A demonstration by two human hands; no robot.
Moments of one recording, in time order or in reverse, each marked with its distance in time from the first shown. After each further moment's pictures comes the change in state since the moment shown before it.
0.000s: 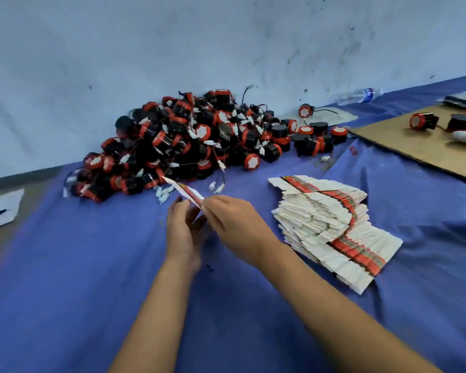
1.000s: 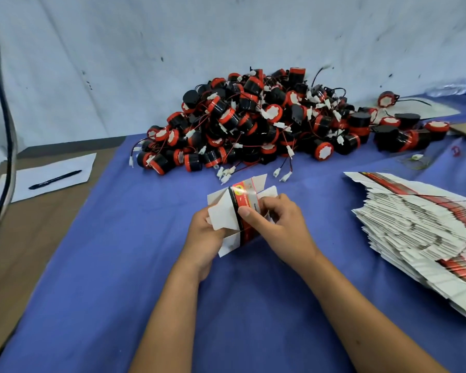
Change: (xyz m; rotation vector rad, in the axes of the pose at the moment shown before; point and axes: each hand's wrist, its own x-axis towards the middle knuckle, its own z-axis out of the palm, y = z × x) left_hand 0.000 0.032 -0.100 0.460 -0.195 0.199; right_hand 0.014 -0.013 0.081 0.633 0.154 0.266
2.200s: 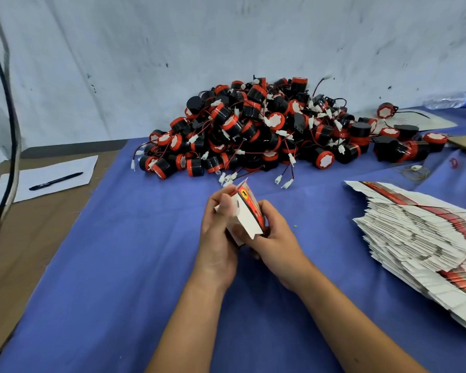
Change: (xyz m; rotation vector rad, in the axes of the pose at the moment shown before) left_hand -0.007 0.014 0.031 -0.521 0.055 0.040; right_hand -0.009 -0.015 0.018 0.272 -0.149 0.216
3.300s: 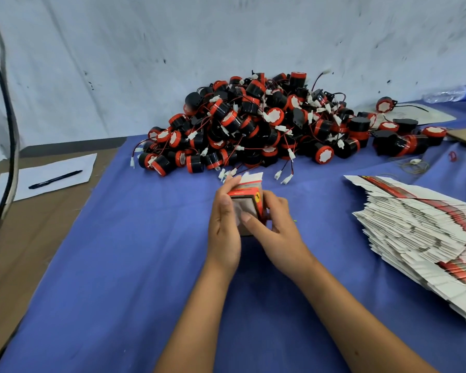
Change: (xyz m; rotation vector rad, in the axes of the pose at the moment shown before) left_hand 0.003 -0.012 -0.002 0.509 0.015 0.307; right_hand 0.001 0.005 -0.005 -0.125 0.062 -0.157
